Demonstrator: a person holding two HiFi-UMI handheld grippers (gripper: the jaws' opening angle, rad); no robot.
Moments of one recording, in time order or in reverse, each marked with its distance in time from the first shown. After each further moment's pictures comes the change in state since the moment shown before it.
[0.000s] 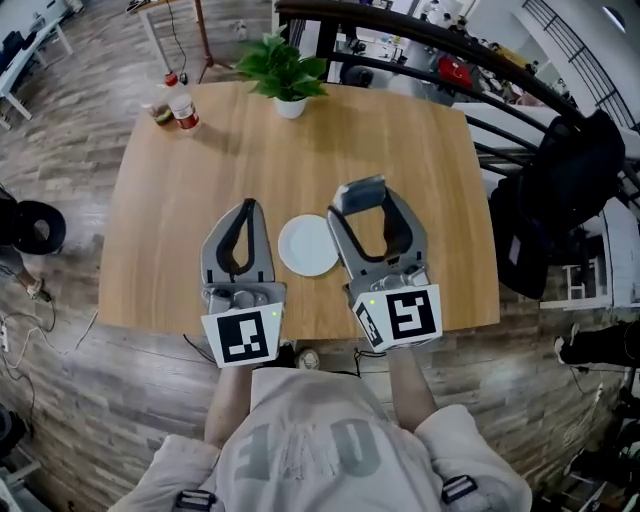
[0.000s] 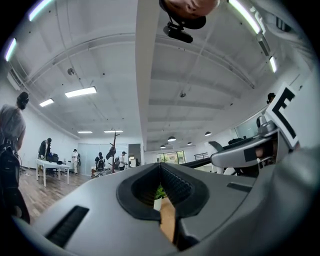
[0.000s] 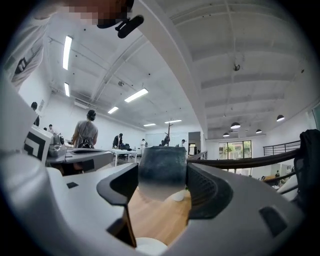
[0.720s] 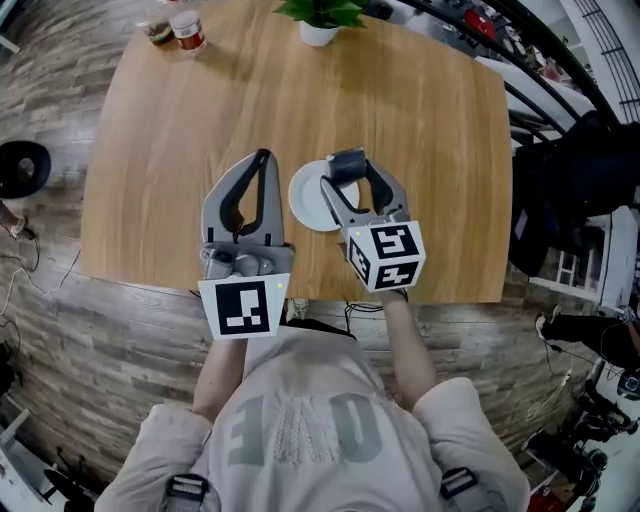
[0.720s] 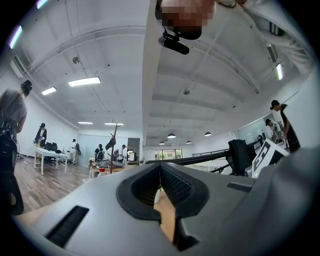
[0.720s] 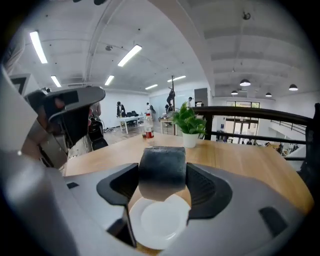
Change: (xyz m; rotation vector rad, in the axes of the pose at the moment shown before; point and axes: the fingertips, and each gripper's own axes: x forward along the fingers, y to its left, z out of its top) left arm 0.009 0.017 -0.054 -0.077 0.054 -0.020; right arm 0.044 0.028 -0.181 0.120 0.500 0.107
